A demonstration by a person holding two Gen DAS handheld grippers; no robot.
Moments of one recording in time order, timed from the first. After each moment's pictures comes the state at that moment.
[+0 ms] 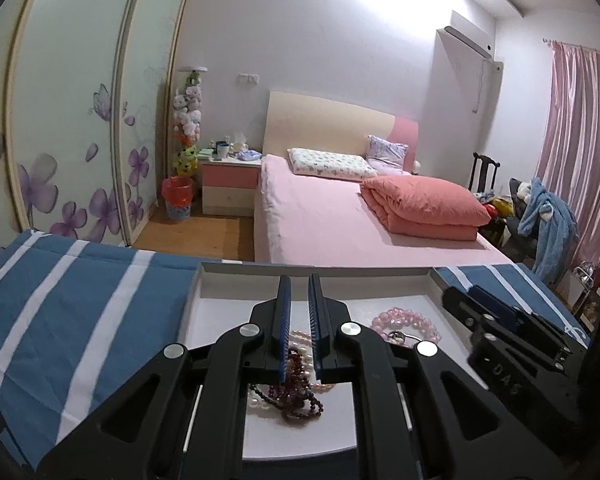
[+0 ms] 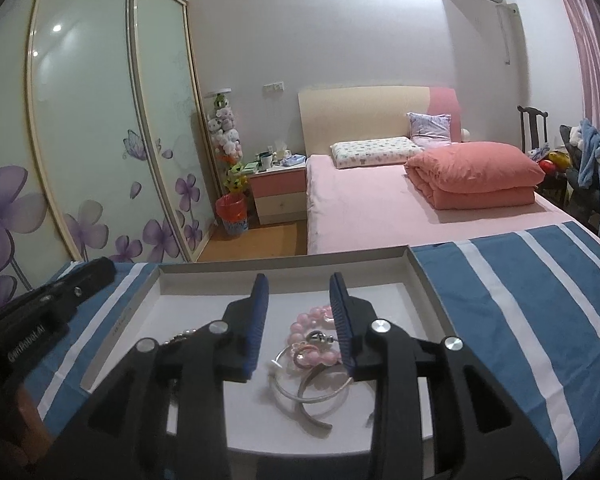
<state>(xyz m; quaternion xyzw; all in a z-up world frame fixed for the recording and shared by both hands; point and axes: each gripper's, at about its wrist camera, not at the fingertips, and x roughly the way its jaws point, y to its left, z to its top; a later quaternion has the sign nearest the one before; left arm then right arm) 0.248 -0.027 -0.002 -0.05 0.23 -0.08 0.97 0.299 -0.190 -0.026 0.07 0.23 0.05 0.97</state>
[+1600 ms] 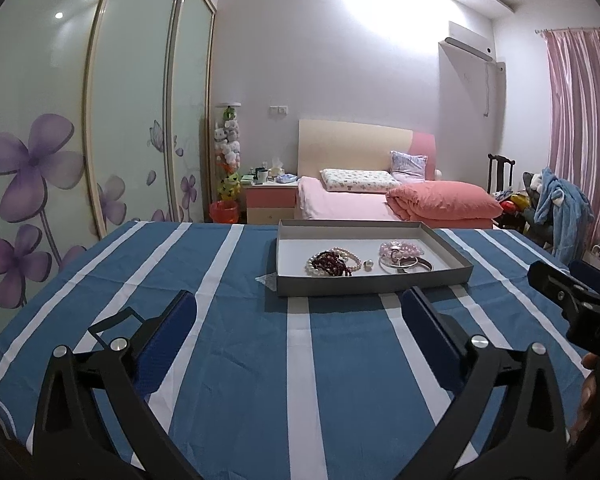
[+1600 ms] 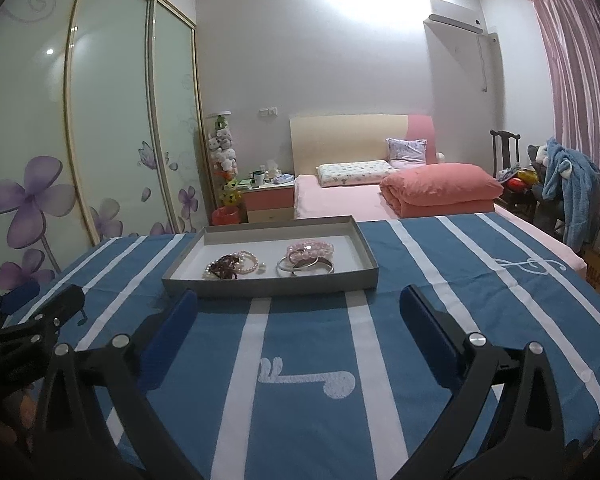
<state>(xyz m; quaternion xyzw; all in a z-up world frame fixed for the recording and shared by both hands) 0.037 -0.003 -0.003 0.00 0.18 -0.01 0.98 0.053 -0.198 0.000 0.04 0.19 0.03 0.98</state>
